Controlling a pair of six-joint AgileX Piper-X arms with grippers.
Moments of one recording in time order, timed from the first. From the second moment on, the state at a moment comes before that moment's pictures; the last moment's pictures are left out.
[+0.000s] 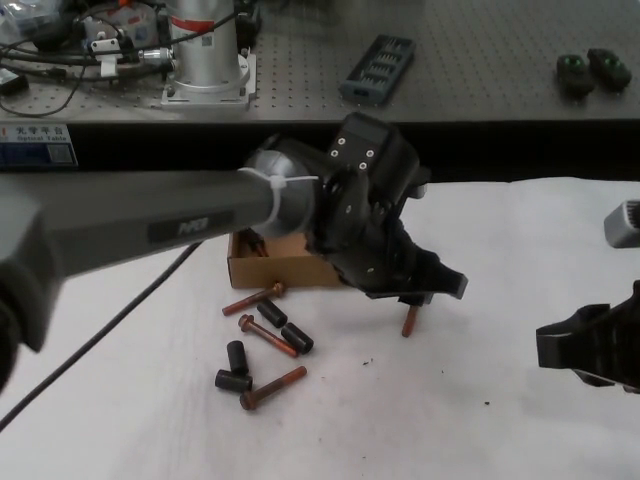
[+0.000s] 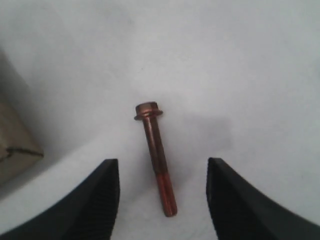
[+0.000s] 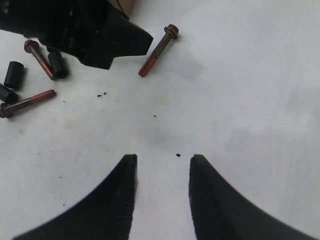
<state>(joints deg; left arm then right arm) -38.9 121.7 -91.4 30.3 9.1 -9.6 27.8 55.0 -32.0 24.4 -4.5 13.7</state>
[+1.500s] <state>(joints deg) -43.0 129.5 -98.0 35.7 -0.6 -4.4 27.8 52.7 -32.0 23.7 -4.5 13.3</state>
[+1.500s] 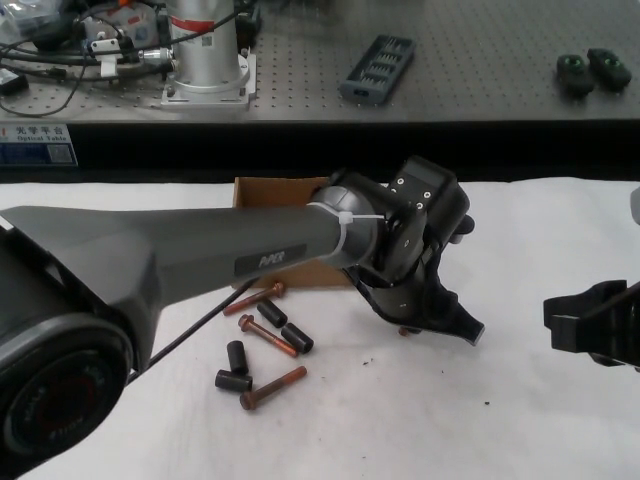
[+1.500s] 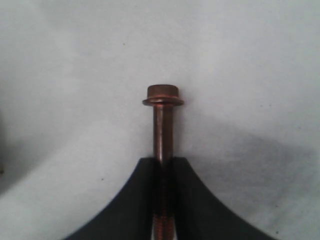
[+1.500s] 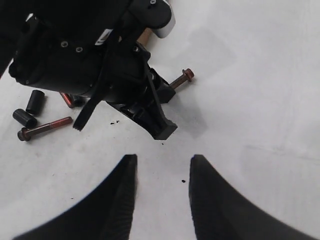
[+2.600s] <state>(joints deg) -42.4 129.9 -106.4 69.8 3.8 1.9 27.8 52.7 -32.0 20.3 -4.5 13.3</state>
